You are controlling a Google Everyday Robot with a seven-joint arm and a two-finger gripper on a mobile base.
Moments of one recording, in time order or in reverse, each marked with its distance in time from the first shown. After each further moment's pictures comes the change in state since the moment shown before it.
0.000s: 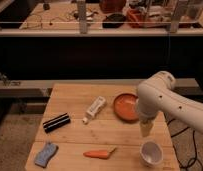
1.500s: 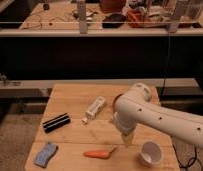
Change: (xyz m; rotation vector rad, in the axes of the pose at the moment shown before) arm -0.109 0.018 0.022 0.005 -0.119 -0.336
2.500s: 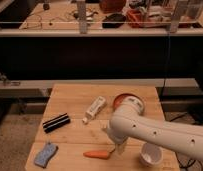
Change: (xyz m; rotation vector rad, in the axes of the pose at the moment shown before) arm -0.031 0.006 0.029 0.068 -0.005 -0.088
